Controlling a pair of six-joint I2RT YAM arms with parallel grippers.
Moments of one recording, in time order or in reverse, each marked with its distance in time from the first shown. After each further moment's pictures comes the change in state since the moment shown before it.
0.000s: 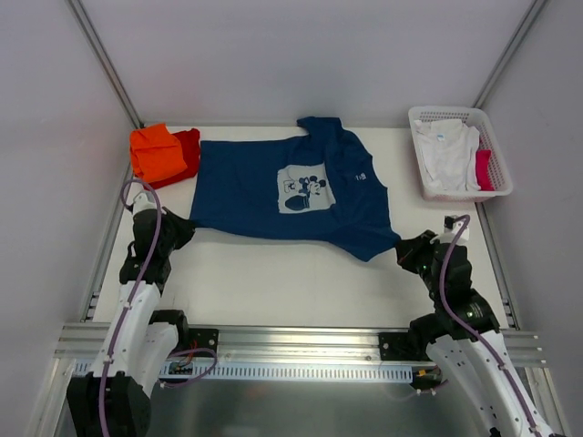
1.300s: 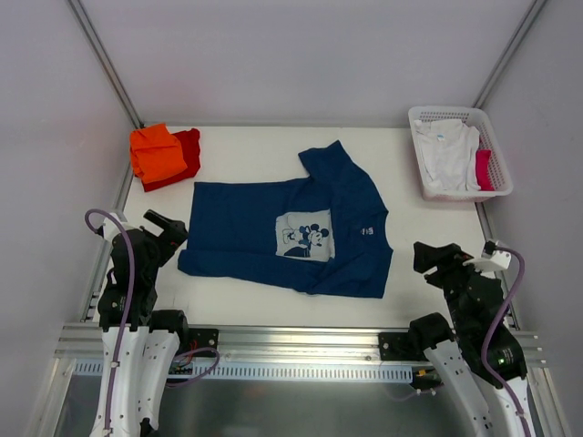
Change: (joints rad) left arm -0.006 -0.369 0.165 -0.488 -0.198 -0.063; right arm 0.010 -0.303 0.134 -0.251 0.167 -0.023
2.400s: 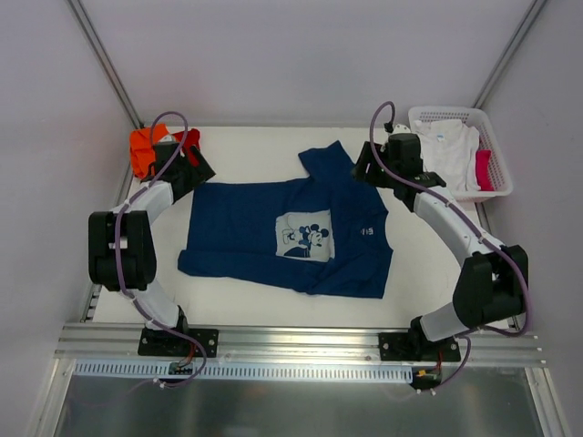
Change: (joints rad) left arm 0.000 1.241 0.397 0.602 0.214 0.185; right arm -0.066 1.426 0.552 0.495 -0.372 -0.239
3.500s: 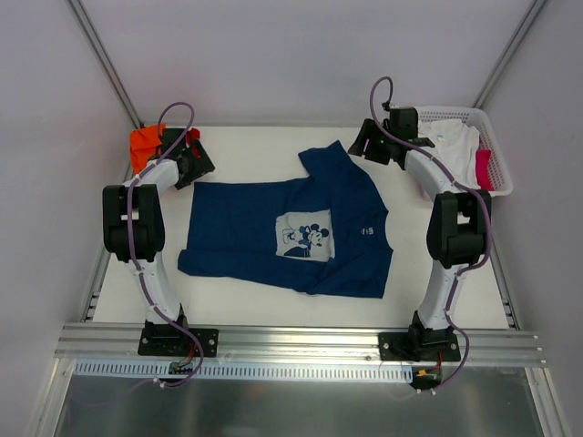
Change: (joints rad) left arm 0.002 0.323 0.342 -0.155 -0.058 0.074; right arm -0.138 0.485 0.435 -0.035 -0.227 -0.004
